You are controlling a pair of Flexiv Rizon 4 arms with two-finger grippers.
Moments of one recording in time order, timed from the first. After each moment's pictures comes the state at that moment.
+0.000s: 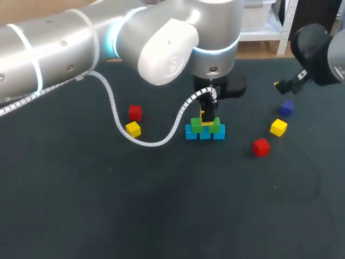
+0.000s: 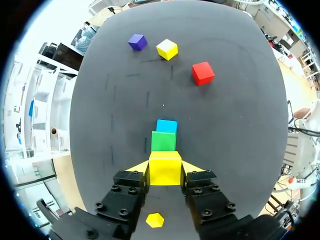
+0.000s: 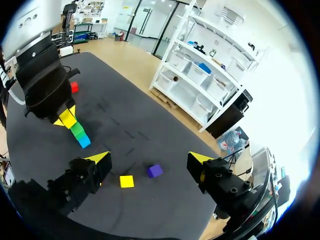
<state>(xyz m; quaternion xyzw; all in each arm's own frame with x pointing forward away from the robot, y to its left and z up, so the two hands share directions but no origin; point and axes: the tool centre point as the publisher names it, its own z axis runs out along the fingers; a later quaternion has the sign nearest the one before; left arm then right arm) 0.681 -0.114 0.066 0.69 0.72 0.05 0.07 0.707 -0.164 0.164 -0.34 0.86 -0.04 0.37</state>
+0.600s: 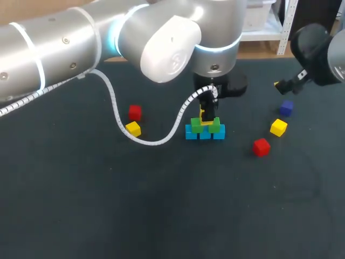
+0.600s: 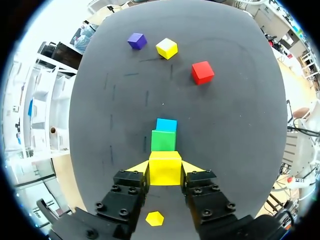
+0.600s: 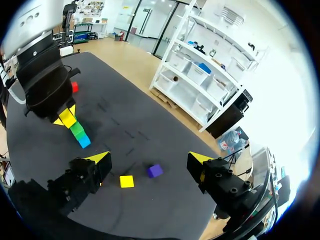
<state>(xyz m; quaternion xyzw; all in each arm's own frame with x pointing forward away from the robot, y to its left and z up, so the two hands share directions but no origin) 0.681 -0.112 0.068 0.69 0.72 0.05 0.06 0.707 -0.164 0.164 -0.34 0.86 -0.04 0.37</state>
